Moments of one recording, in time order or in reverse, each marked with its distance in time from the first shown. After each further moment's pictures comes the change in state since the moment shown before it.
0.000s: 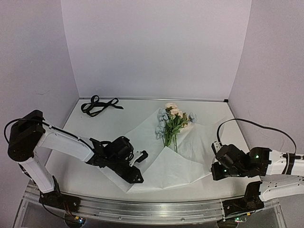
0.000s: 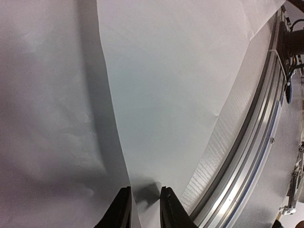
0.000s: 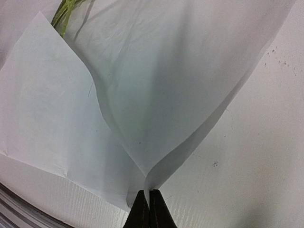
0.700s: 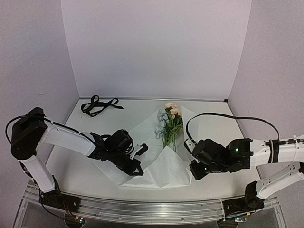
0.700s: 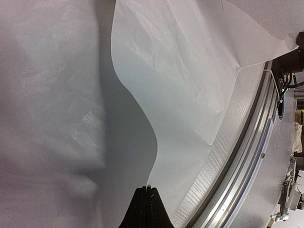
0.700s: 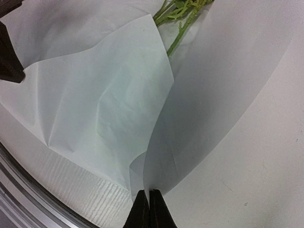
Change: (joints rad) left arm 0.073 0.027 0.058 -0.008 0.049 0.016; right arm 0.160 0.337 0.260 0.094 -0.006 -0.181
